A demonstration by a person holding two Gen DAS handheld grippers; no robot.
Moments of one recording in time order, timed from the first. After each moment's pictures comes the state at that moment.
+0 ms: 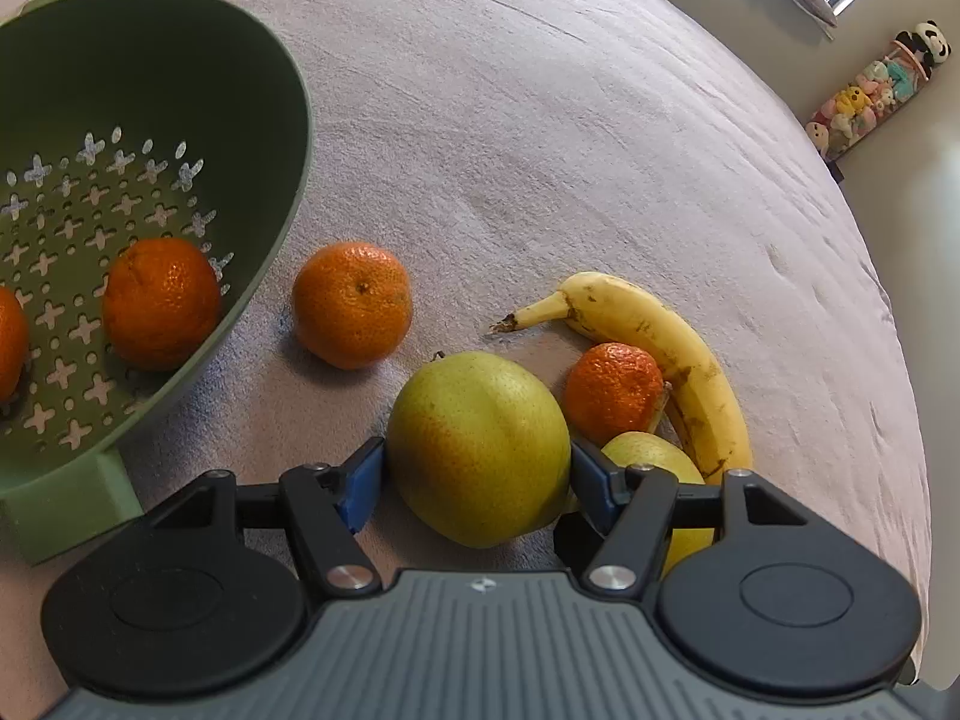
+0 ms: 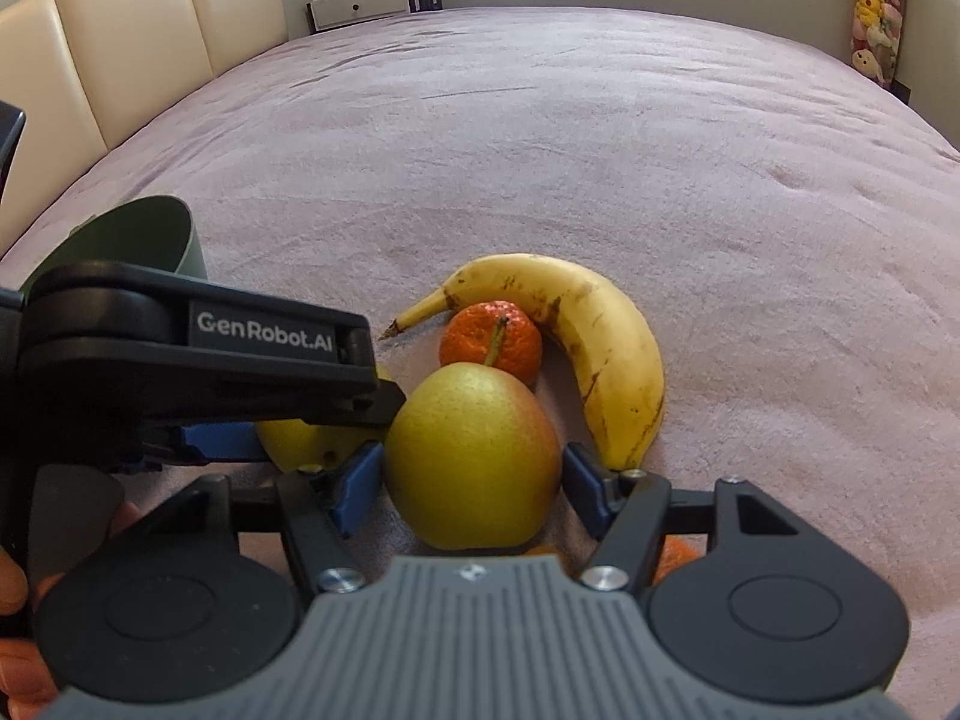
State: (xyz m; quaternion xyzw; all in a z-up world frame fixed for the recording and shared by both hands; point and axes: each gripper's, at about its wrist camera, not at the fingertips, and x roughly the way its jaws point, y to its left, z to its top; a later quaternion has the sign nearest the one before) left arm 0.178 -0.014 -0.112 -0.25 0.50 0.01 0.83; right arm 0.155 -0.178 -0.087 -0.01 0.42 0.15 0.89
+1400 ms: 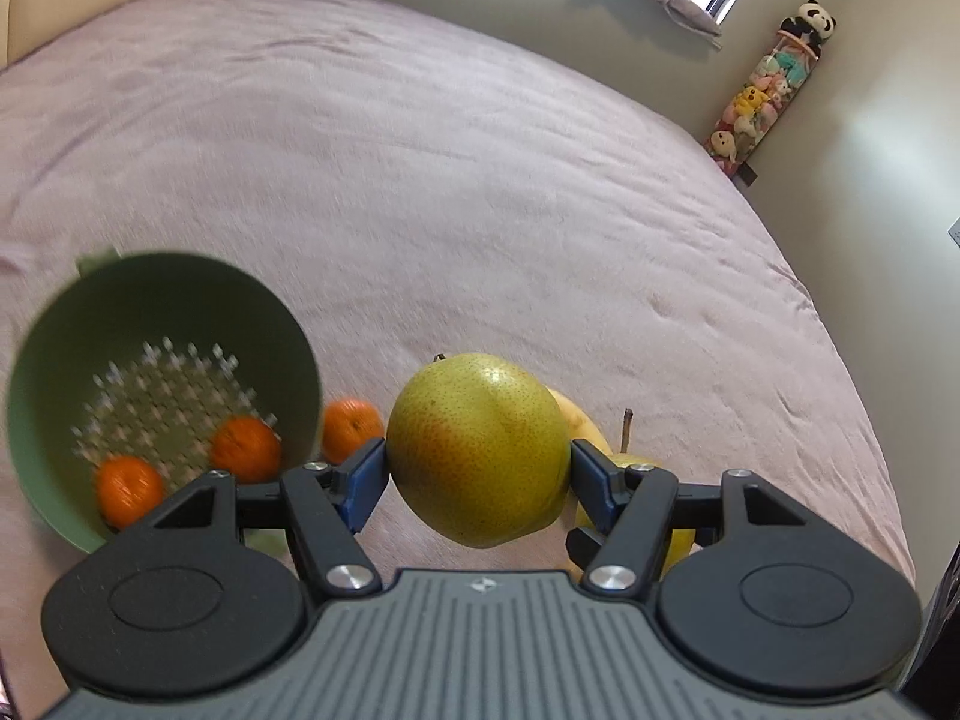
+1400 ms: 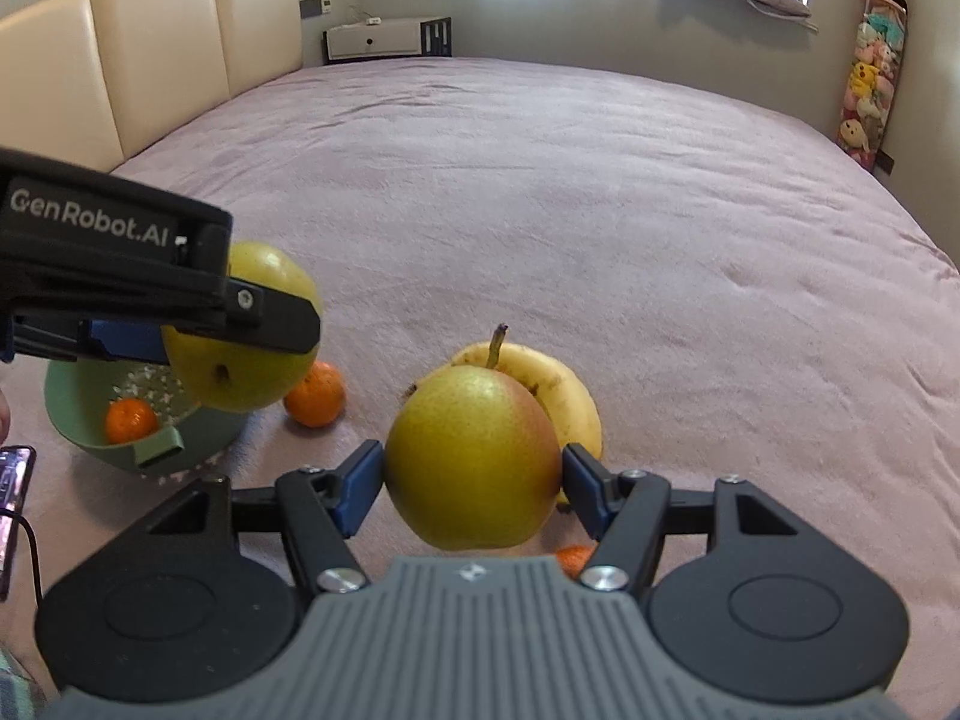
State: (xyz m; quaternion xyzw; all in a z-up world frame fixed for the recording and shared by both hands) left arm 0.131 0.006 0.023 -0.17 0.43 -0.05 0.89; right arm 0.115 -0.171 -0.002 -0.06 0.37 0.14 0.91
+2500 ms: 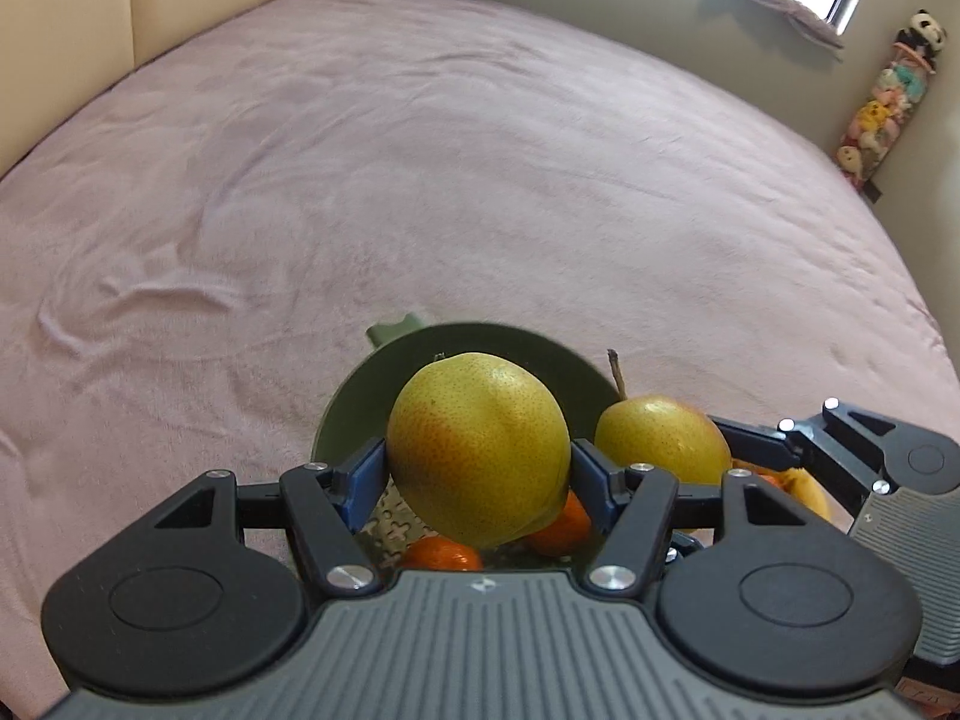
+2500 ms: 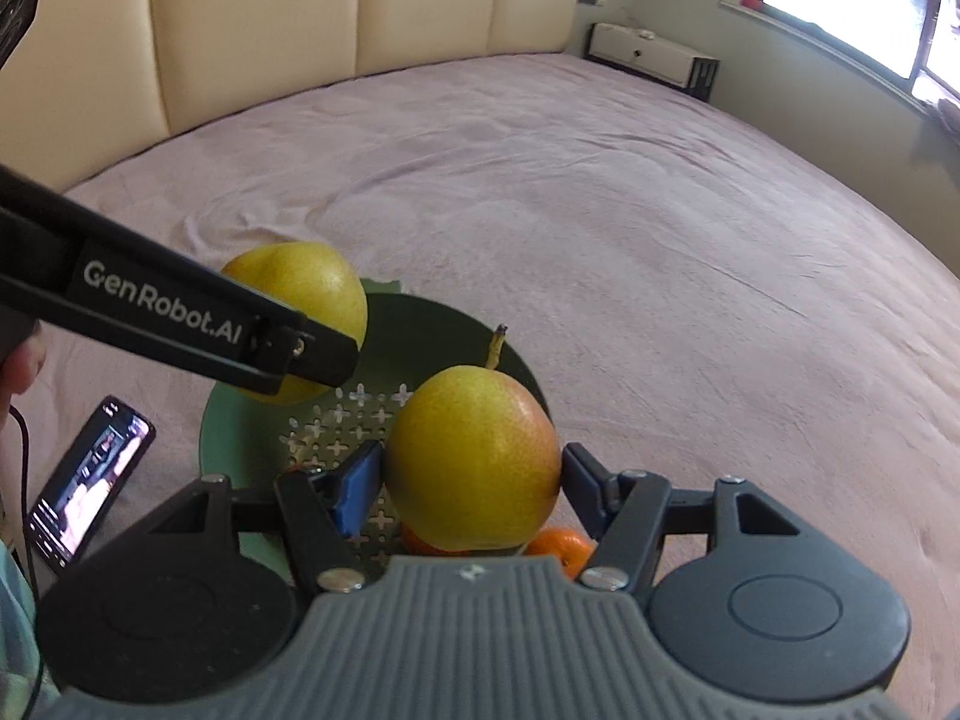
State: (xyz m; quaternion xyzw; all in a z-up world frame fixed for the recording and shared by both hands) left arm 0.145 0.140 0.016 -0.15 0.46 0.07 0.87; right arm 0.174 0.006 0.010 -0.21 0.36 0.35 0.84
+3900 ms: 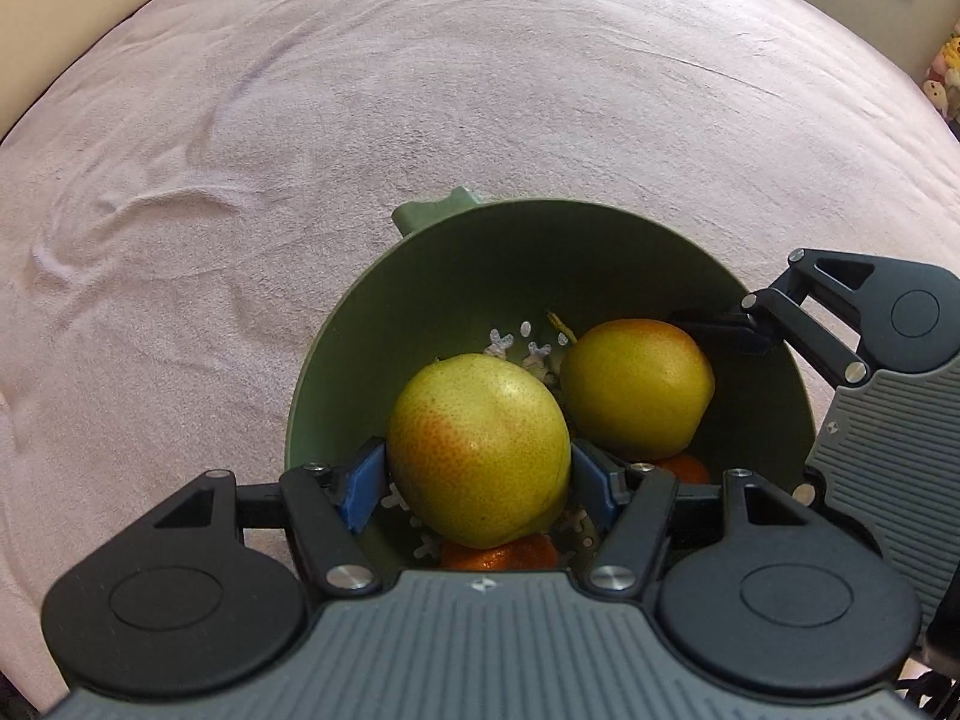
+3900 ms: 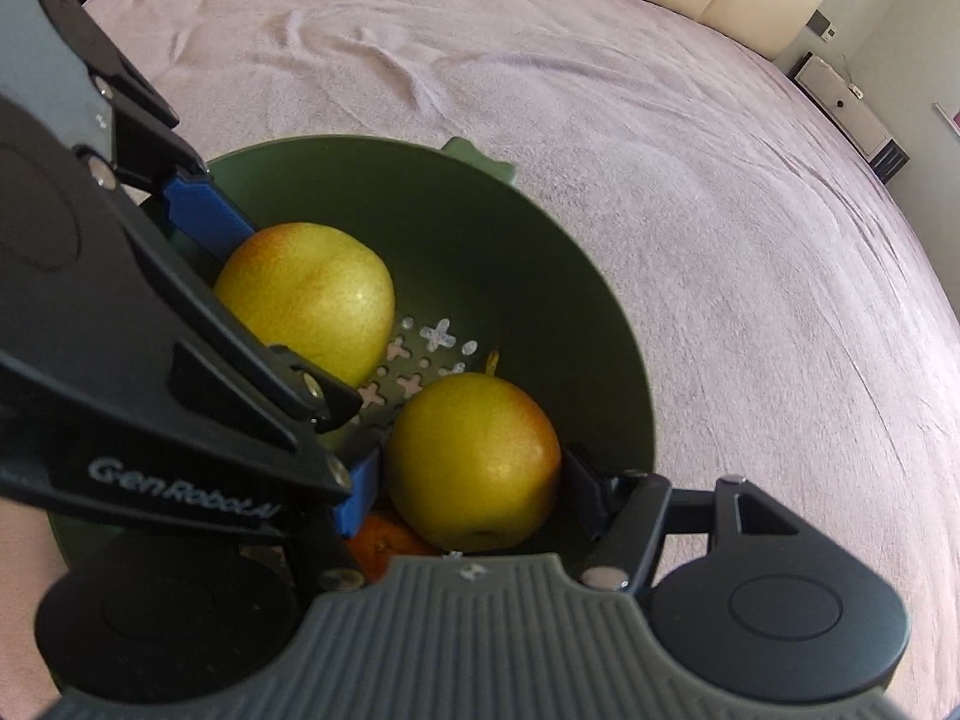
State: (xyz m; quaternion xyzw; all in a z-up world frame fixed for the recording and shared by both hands) left arm 0.179 0.137 -0.055 -0.12 0.54 0.13 0.82; right arm 0.215 0.057 -0.068 -0.40 0.34 0.46 0.72
